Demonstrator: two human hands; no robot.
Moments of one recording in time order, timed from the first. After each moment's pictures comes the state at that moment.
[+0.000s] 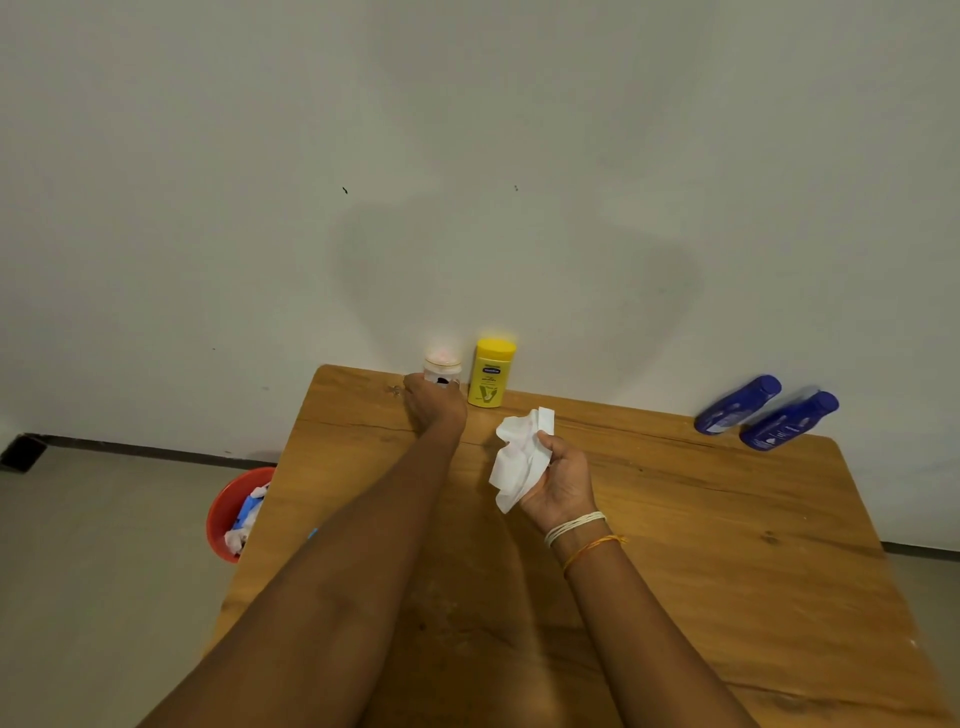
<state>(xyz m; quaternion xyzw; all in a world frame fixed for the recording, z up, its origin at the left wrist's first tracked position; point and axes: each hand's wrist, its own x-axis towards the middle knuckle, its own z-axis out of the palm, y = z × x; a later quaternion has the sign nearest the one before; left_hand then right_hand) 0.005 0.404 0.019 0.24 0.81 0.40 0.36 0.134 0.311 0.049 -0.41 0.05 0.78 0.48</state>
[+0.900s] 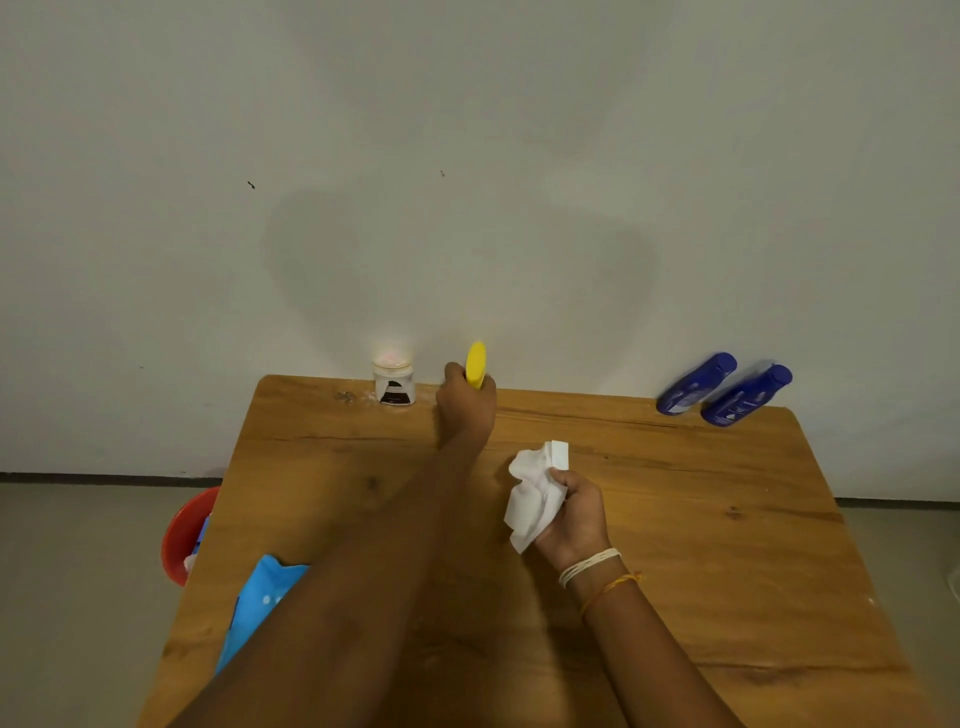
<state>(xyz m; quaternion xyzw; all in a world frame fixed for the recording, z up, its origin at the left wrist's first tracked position) 0.086 0.404 0.011 0.43 0.73 0.38 0.36 0.194 0.285 0.023 -0.46 0.06 0.73 0.50</state>
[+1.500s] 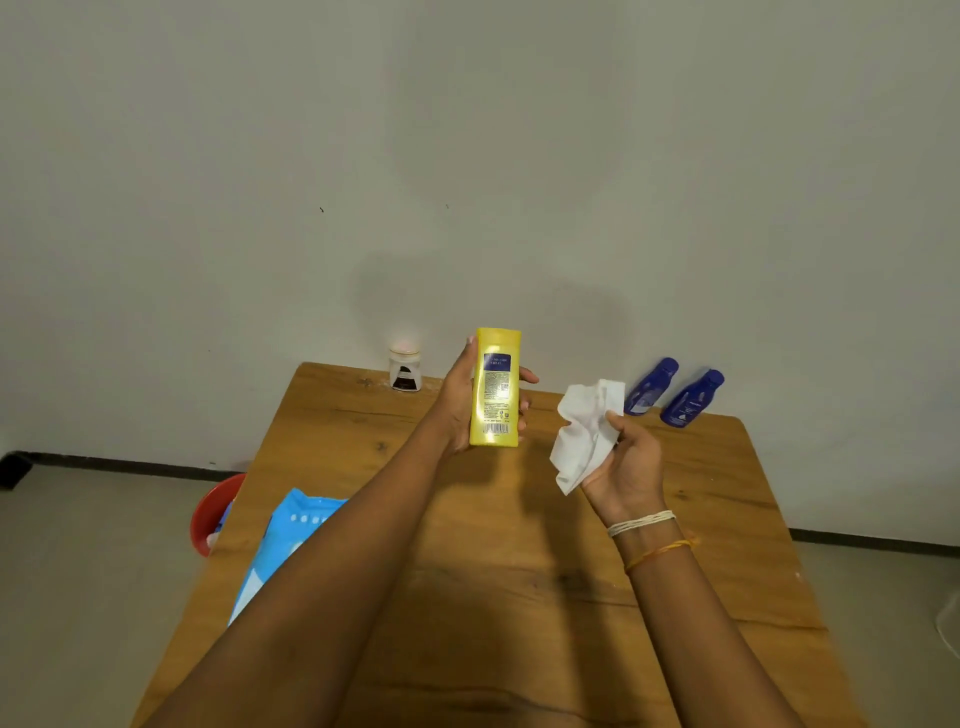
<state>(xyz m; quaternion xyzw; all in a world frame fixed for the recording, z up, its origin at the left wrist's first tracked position) 0.075 0.295 0.131 0.31 0.29 0.35 0.84 0.249 0.211 0.165 -0.41 -0.07 0.66 0.62</state>
